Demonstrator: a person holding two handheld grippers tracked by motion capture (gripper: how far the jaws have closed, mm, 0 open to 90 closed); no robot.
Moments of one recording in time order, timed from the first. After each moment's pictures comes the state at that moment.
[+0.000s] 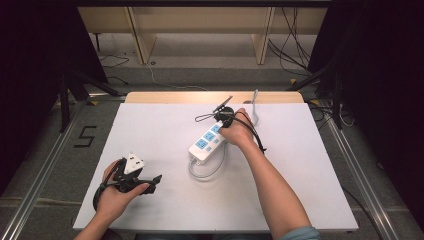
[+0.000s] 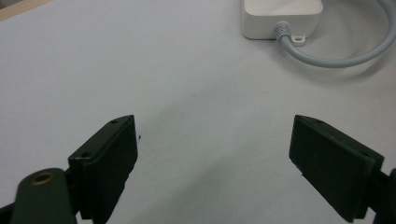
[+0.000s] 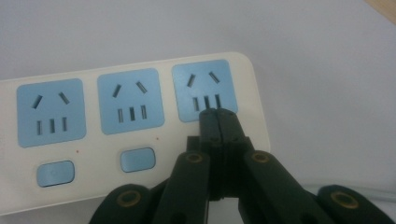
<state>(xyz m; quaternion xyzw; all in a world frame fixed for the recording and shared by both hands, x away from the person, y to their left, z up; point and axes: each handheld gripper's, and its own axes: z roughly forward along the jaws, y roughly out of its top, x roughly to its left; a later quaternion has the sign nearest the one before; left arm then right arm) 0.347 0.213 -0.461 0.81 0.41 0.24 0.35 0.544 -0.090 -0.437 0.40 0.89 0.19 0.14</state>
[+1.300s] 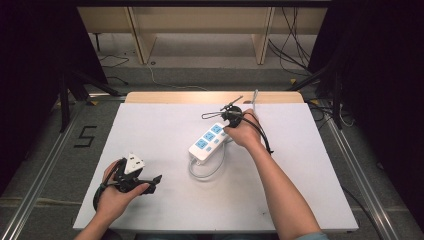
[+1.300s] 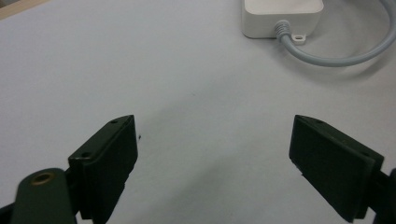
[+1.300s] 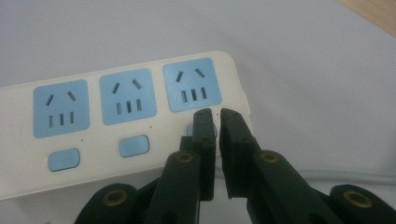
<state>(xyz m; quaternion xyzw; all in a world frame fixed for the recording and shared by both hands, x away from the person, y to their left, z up) 0.347 0.213 -0.462 0.81 0.41 0.23 0.35 0.535 -0.113 -0.429 0.41 0.87 0.24 0.14</state>
